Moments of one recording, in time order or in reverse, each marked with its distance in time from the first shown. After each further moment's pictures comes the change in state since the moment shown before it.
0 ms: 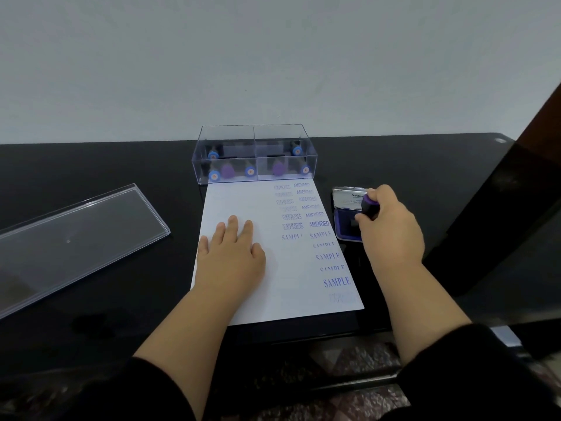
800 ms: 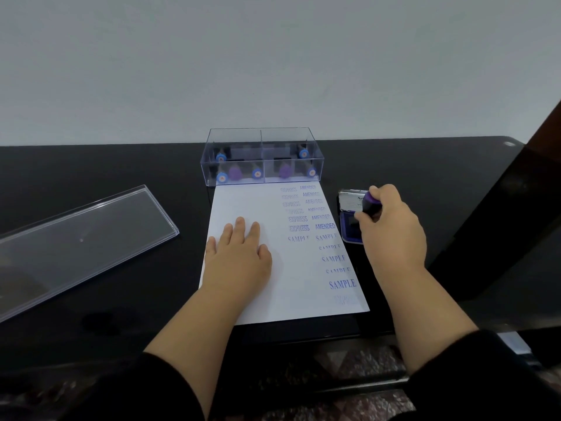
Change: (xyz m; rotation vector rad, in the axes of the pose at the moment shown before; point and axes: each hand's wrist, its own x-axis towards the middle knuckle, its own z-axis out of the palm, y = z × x) left_hand 0.000 -0.001 0.000 0.009 -0.014 0.005; right_hand -0.007 -0.008 -0.001 0.084 0.032 -0.043
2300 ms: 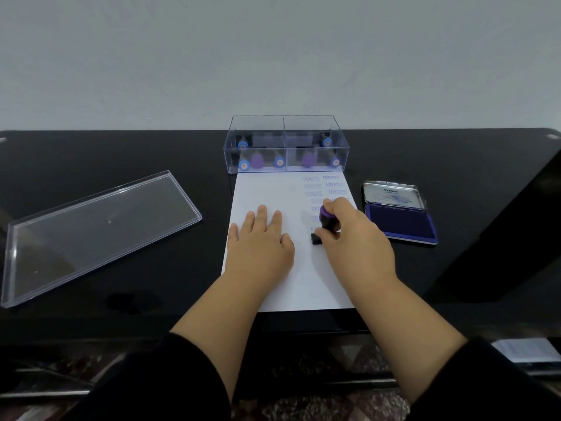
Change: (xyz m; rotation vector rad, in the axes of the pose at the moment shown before) left_hand 0.001 0.000 -0.001 0.004 -0.014 0.007; right_hand -0.043 -0.039 0.034 -0.053 -0.290 -0.242
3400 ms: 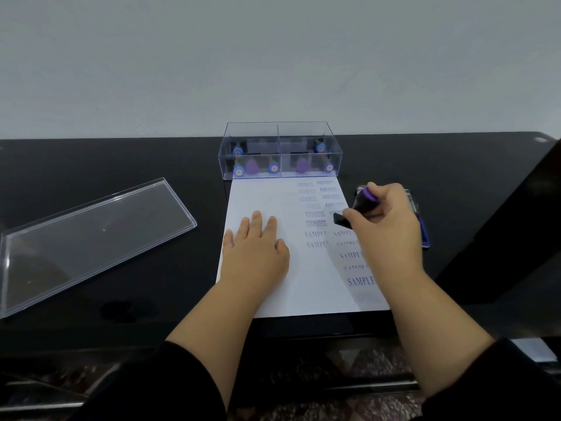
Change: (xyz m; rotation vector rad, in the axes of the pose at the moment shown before) left_hand -0.002 0.000 0.002 0.000 0.019 0.000; right_hand 0.011 0.021 -0.022 0.567 0.268 0.167
